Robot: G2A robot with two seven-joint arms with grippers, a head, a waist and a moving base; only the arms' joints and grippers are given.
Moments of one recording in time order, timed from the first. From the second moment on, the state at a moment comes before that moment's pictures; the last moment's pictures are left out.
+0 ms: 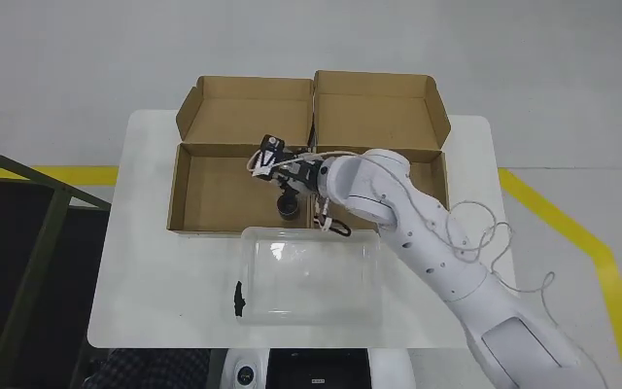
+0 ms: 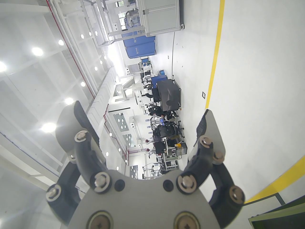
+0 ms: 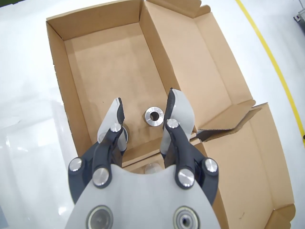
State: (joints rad) left arm -0.01 -0.37 -0.75 -1.25 2.03 -0.40 0.22; right arm -0.70 -1.40 0.85 -1.56 -1.18 -0.52 0.77
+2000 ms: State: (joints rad) left arm -0.01 -0.37 -0.75 -1.25 2.03 -0.40 0.22; right arm -1.75 -1.21 1.82 -1.97 -1.43 -0.58 -0.25
